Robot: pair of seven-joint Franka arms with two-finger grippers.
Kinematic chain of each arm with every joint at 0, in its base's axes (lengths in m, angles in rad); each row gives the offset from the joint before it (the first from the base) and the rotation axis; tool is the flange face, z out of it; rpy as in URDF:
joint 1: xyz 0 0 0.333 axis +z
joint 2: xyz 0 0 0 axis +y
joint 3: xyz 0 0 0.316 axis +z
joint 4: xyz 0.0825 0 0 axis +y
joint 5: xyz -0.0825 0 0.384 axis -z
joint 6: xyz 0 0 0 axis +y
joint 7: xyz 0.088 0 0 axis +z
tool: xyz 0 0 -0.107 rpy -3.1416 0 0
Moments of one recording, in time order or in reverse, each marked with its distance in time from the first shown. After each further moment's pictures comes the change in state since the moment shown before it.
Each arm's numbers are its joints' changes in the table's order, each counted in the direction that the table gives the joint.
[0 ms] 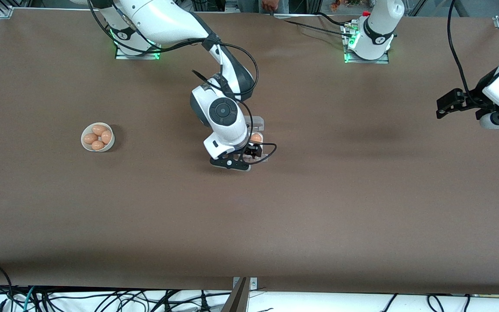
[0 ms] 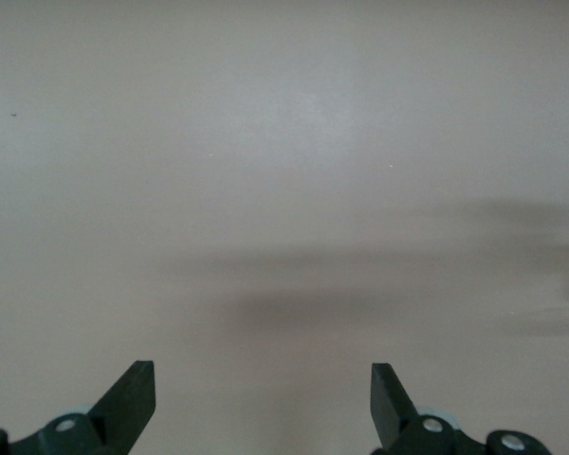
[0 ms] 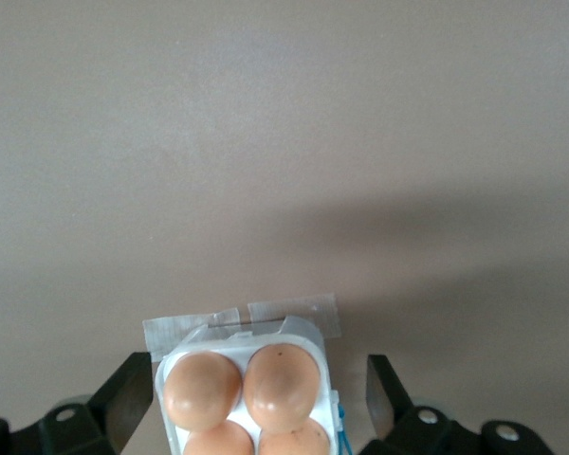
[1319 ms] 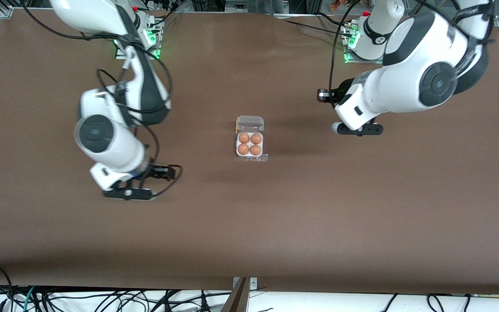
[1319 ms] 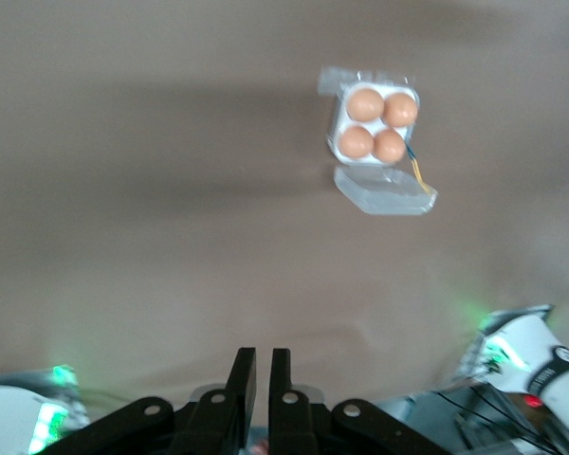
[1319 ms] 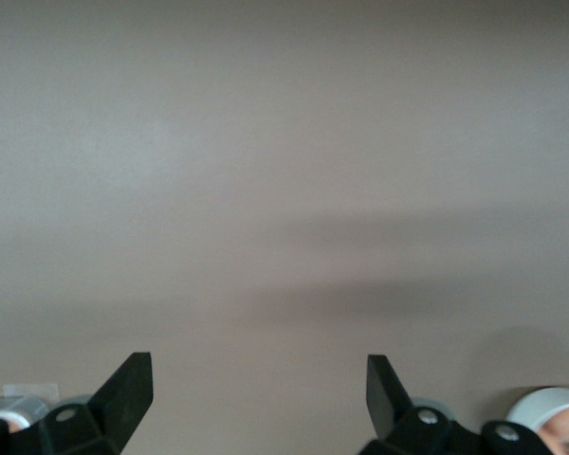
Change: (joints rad) left arm -0.031 0.236 -0.338 -0.005 0.442 0.056 0.445; right arm -0.256 -0.243 -0.196 0.023 0.010 0.260 0.539
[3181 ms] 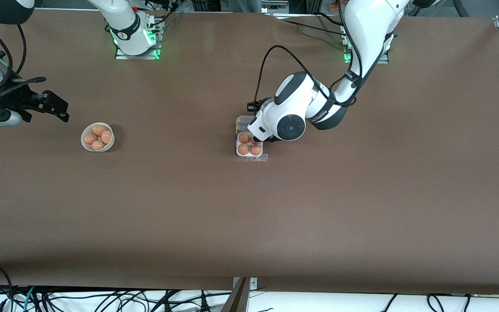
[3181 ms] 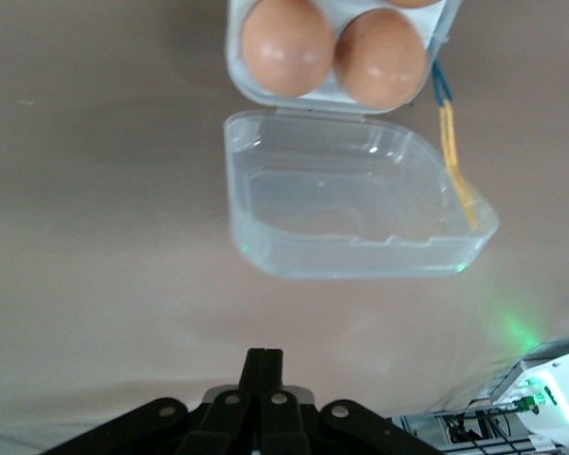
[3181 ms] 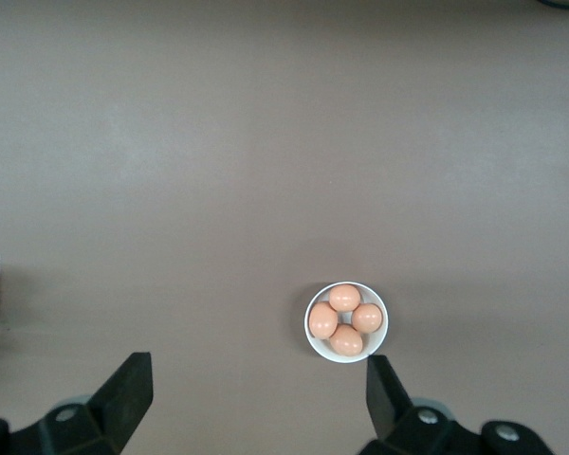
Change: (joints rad) left arm -0.318 0.363 -0.003 -0.010 0.017 -0.282 0.158; right arm -0.442 -0.530 0.279 0.289 0.163 0.182 0.218
